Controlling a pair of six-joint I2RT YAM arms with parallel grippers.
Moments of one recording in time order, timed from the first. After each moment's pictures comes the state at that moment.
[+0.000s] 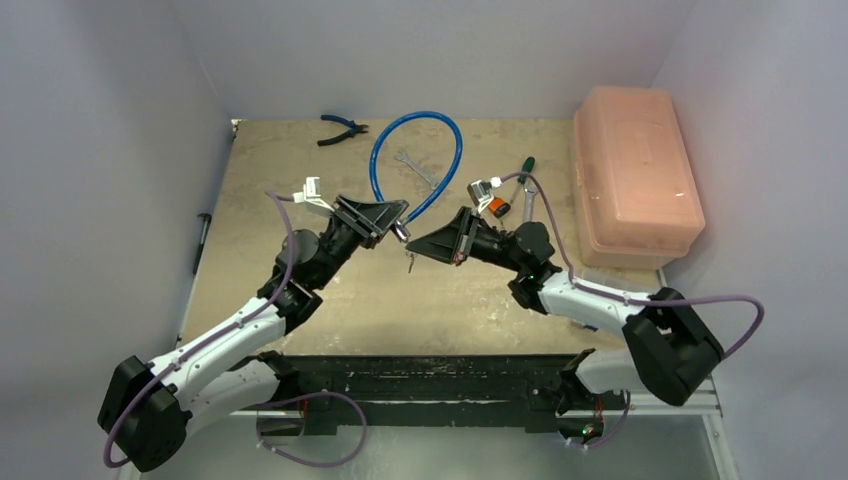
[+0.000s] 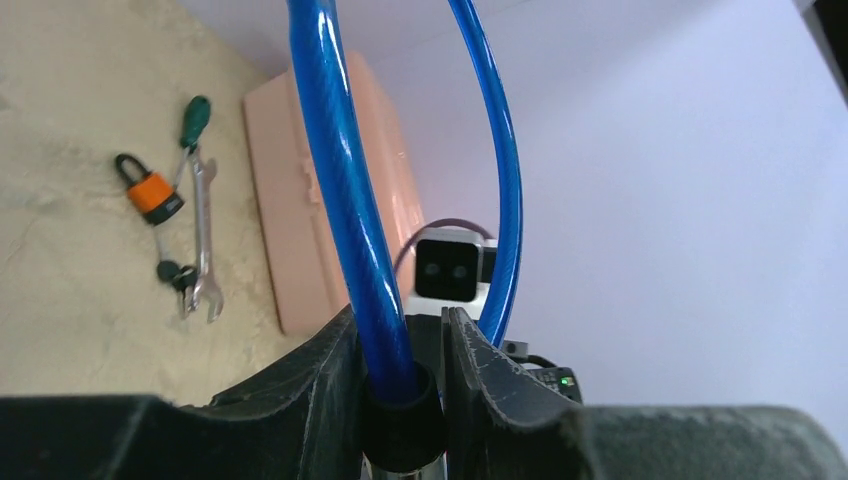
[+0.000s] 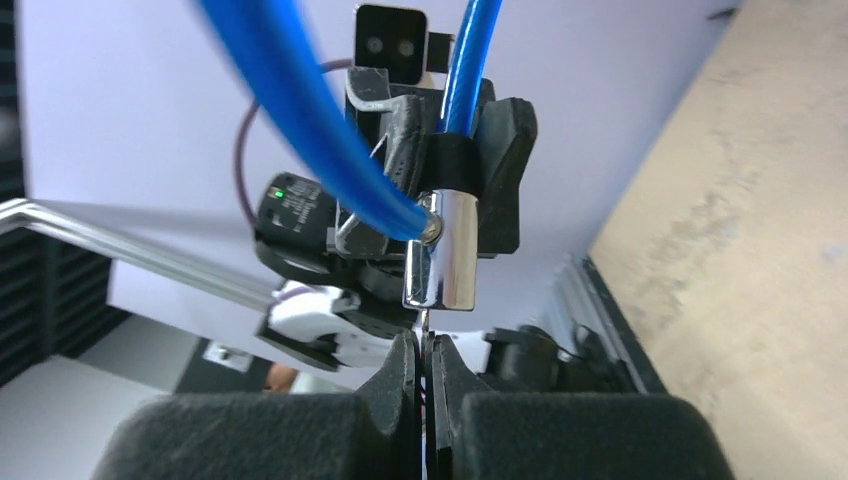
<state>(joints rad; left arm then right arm) -0.66 0.96 0.55 0.50 -0.04 -1.24 0.68 1.30 0.59 0.93 -0.58 1.33</state>
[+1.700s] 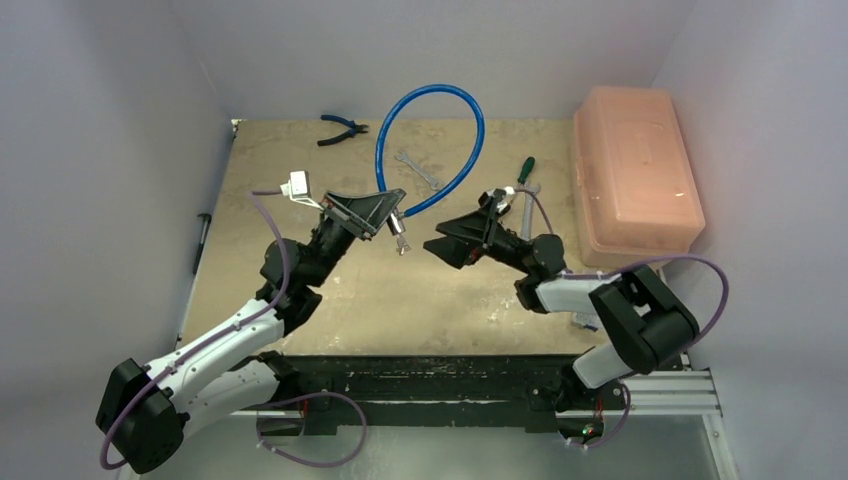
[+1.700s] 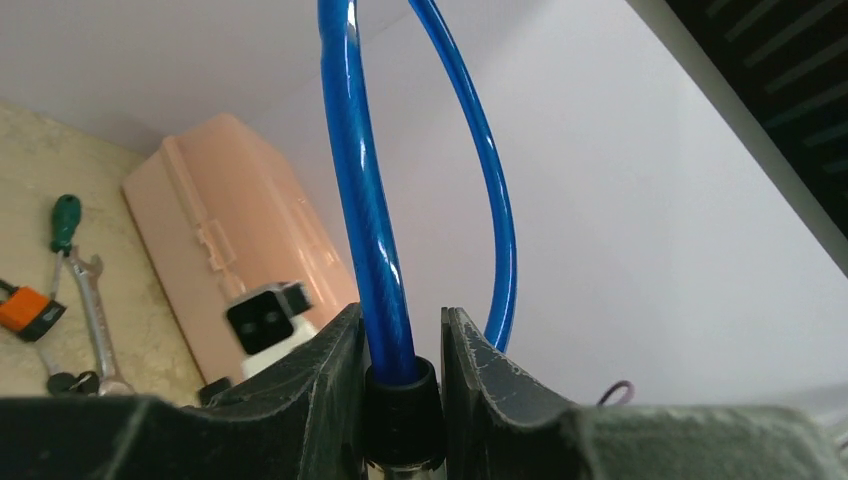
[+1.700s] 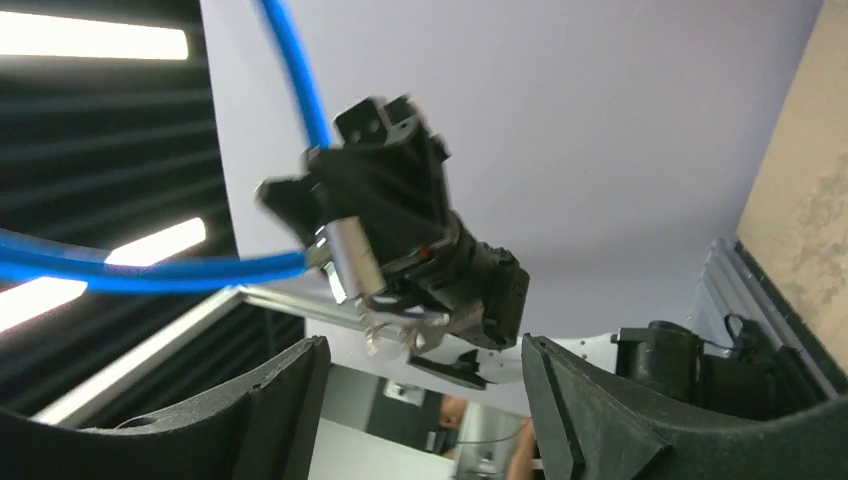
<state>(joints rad) -0.67 0.94 0.56 0.82 0.01 -1.14 0.55 1.54 0.49 1.50 -0.63 1.95</state>
